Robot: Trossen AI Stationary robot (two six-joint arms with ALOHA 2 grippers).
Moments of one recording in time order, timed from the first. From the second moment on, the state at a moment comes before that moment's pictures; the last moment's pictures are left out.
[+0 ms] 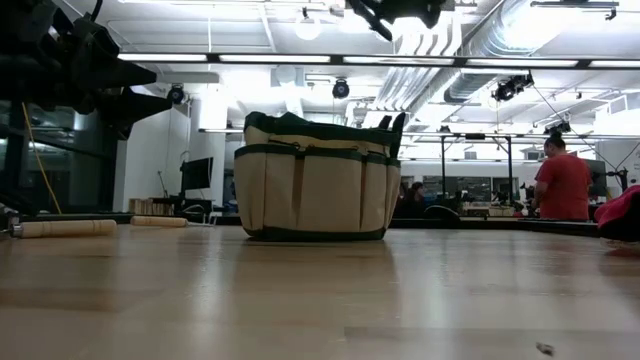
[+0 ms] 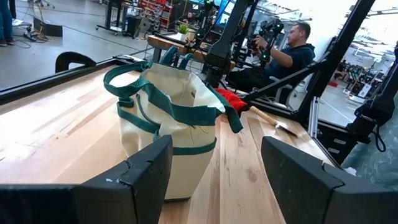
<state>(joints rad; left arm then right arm) 0.08 0.04 0.01 0.01 0.01 -0.29 -0.29 1.23 1.27 -0.41 -0.02 -0.05</state>
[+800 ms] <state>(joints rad) 0.08 0.04 0.01 0.03 -0.07 -0.37 -0.29 1.33 1.27 -0.35 -0.16 0.06</state>
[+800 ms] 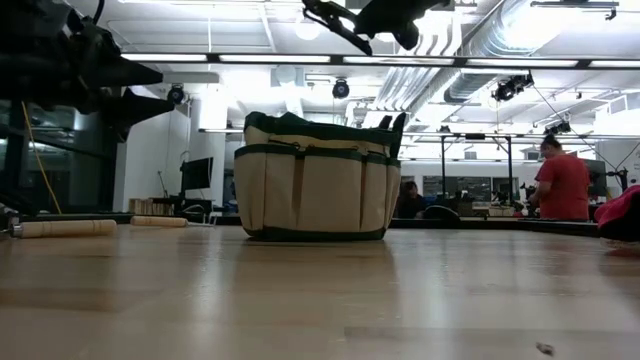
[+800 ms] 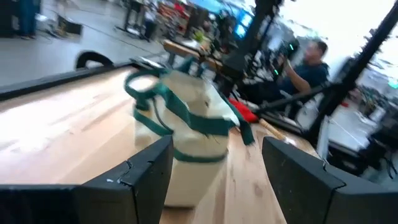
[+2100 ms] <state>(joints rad) 0.08 0.88 0.36 0.89 0.06 0.45 -0.22 1.51 1.27 0.18 -0.24 0.22</state>
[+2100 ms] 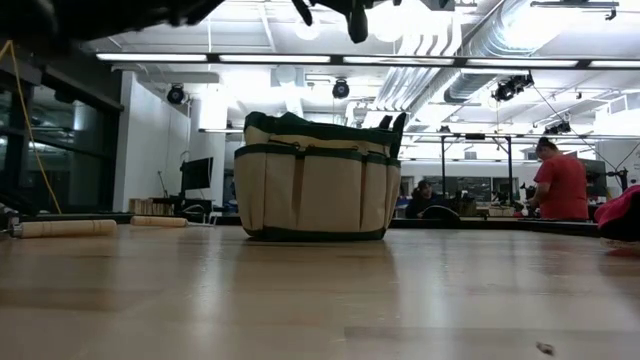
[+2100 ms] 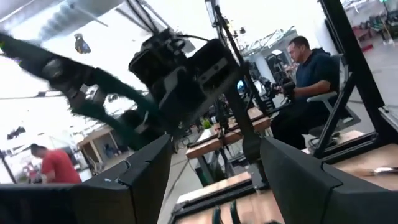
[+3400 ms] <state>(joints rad) 0.08 1.08 0.58 0.86 0.12 0.57 -0.22 1.51 1.27 0.19 -0.21 0.27</state>
